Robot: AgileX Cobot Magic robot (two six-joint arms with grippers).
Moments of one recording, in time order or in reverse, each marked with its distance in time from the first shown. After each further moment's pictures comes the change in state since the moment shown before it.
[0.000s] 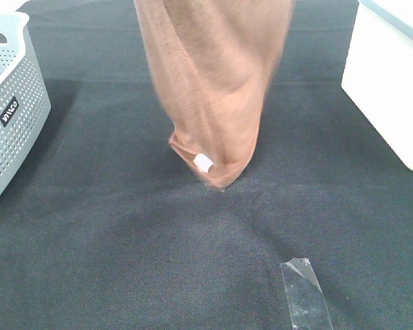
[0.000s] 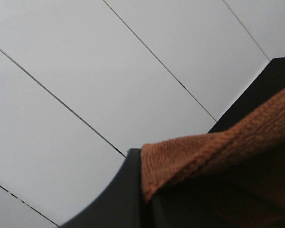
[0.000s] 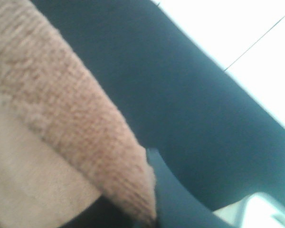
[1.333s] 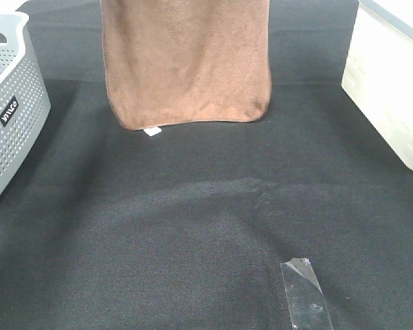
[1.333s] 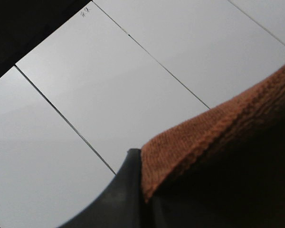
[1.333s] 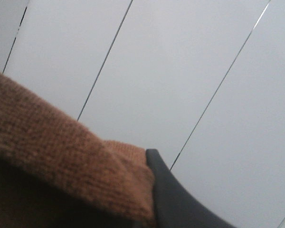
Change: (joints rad) left arm 0.274 0.482 -0.279 -0.049 -0.745 0.084; right arm -0.082 0.271 -0.013 -0.201 -0.933 0.241
